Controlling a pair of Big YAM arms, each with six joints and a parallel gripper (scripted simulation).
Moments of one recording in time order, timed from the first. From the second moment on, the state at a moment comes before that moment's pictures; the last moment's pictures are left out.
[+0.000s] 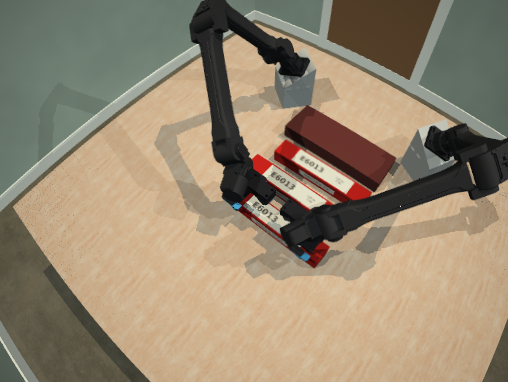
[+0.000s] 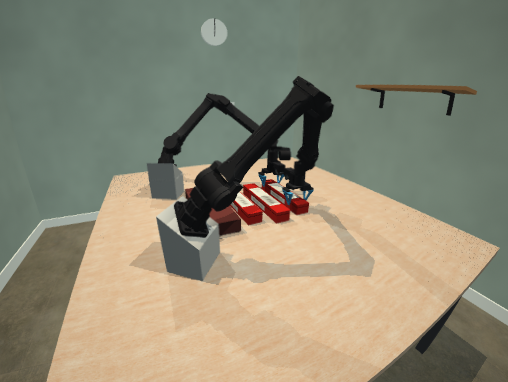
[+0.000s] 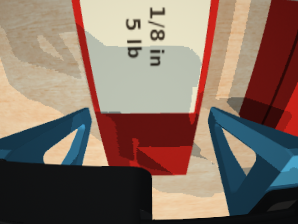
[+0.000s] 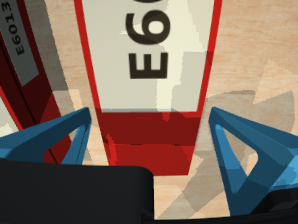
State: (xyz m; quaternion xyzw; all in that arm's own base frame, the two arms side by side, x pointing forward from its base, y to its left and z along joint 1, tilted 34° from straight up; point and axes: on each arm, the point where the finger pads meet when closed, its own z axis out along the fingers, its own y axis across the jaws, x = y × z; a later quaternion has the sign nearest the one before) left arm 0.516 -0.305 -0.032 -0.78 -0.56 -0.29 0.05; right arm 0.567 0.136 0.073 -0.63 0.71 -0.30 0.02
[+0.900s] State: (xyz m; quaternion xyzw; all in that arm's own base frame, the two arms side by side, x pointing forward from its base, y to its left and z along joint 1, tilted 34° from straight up) left arm 0.523 -0.298 -0.044 -0.78 -0.56 -0.29 0.05; right arm 0.573 0.130 0.061 -0.64 0.71 -0.30 0.02
